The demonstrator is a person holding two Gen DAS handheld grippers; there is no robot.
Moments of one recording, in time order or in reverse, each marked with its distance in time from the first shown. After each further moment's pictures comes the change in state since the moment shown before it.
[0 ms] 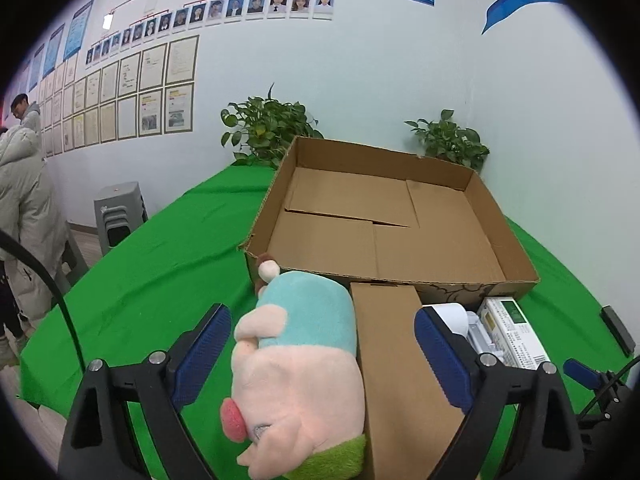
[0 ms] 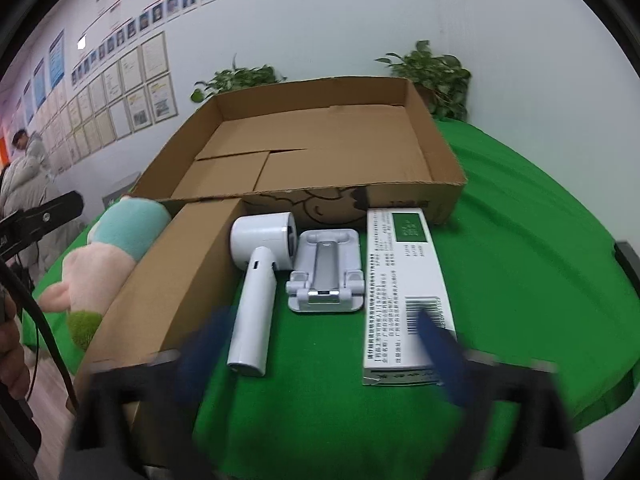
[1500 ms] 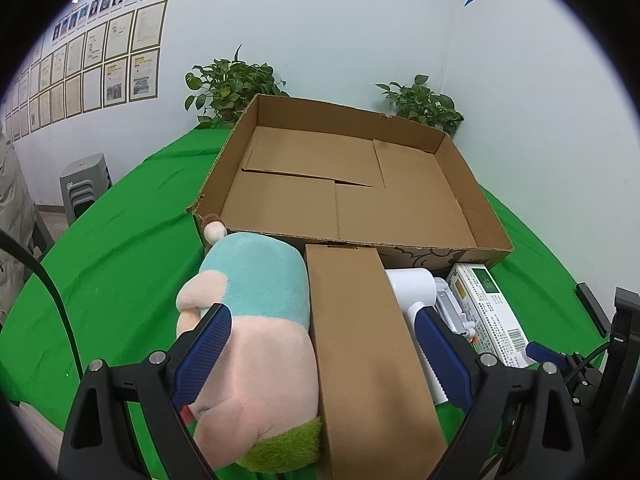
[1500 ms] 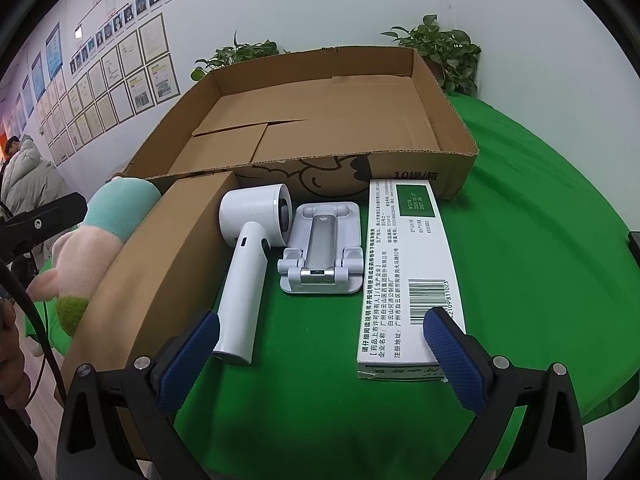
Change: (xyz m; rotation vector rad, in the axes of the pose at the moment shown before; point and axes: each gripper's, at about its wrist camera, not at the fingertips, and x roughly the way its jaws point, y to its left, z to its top) left arm 0.019 -0.018 -0.005 0.012 0.142 -0.109; right arm 0.024 -0.008 -0.002 -0.016 0.106 0.025
